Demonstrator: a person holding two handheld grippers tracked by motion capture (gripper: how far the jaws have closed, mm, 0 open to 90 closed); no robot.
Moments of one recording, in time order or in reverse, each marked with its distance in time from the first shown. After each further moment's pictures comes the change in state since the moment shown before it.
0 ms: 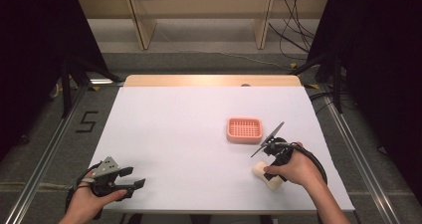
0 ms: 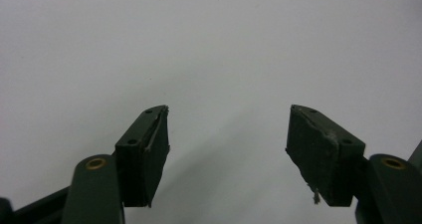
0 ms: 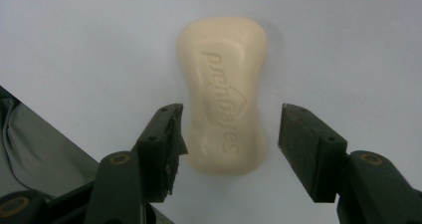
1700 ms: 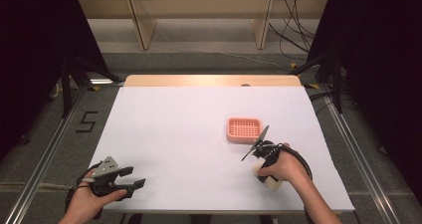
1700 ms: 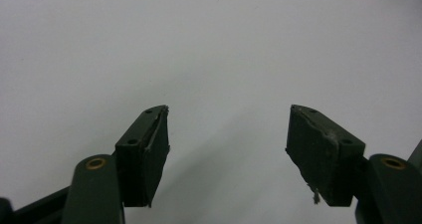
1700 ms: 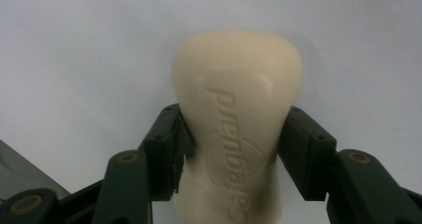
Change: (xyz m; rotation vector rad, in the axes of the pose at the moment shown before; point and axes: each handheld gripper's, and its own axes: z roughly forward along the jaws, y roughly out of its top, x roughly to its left) left arm -0.002 0.000 0.001 -0.018 -0.006 -0.028; right arm 0.001 0.020 0.038 0.109 -0.020 -0.044
